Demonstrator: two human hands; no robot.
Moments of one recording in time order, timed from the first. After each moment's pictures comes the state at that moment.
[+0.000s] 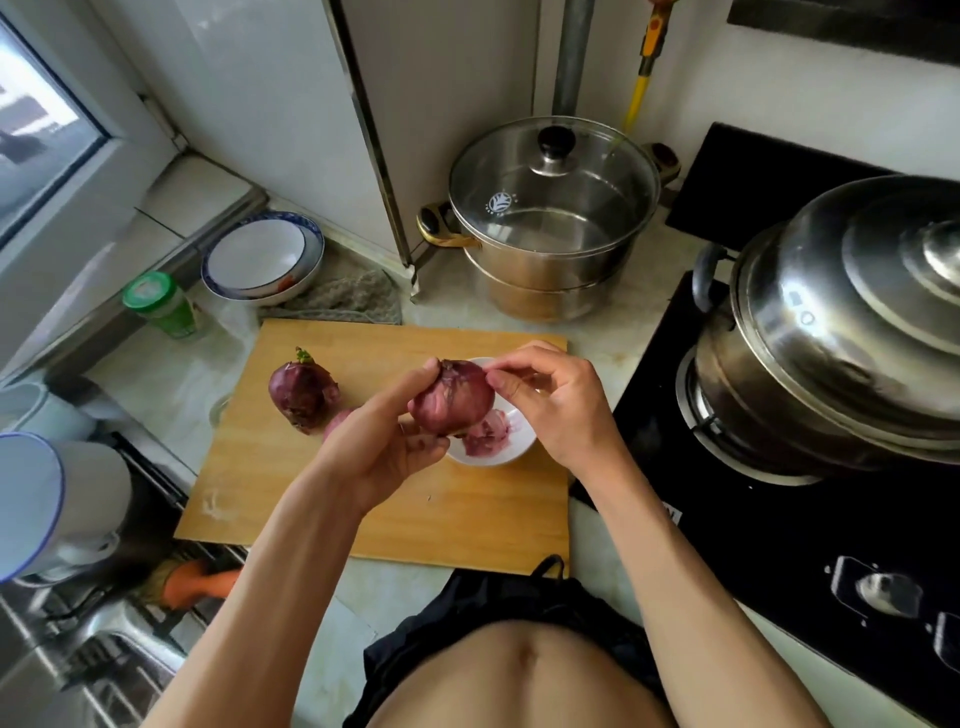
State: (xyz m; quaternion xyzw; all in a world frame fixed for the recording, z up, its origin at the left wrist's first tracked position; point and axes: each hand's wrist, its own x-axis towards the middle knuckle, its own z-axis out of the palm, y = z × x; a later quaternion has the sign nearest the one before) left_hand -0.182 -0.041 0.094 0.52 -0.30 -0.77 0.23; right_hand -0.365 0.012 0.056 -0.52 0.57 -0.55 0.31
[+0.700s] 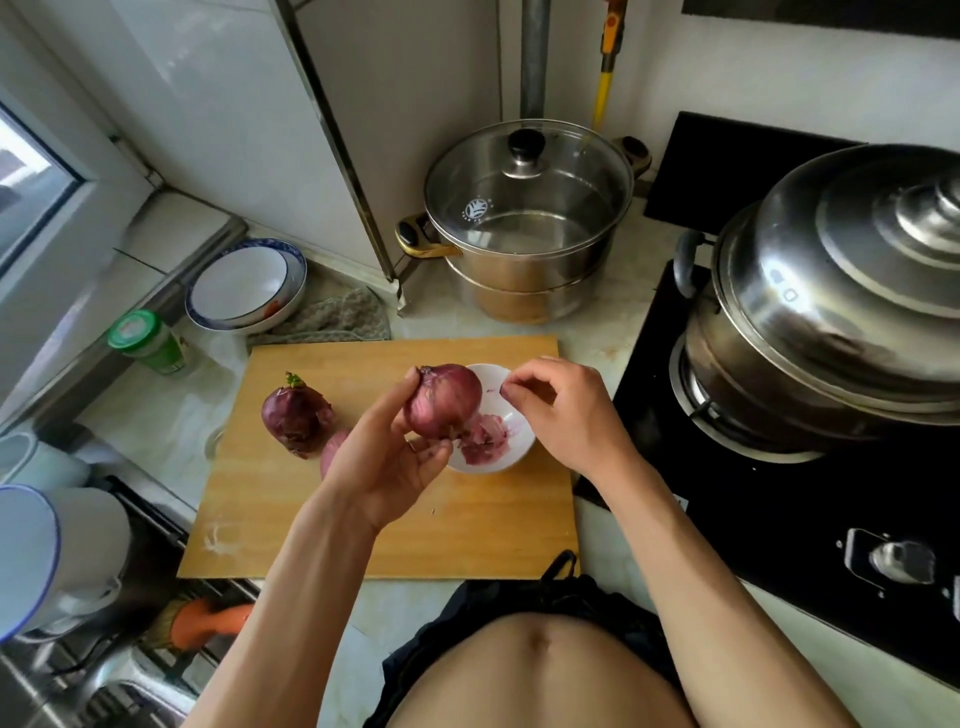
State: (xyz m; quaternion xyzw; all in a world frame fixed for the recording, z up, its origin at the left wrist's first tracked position) left_hand -0.186 -0.044 0.081 0.51 -0.21 -0.81 0.21; right_hand -0.376 0.021 0.045 -0.54 0.67 -0.45 0.24
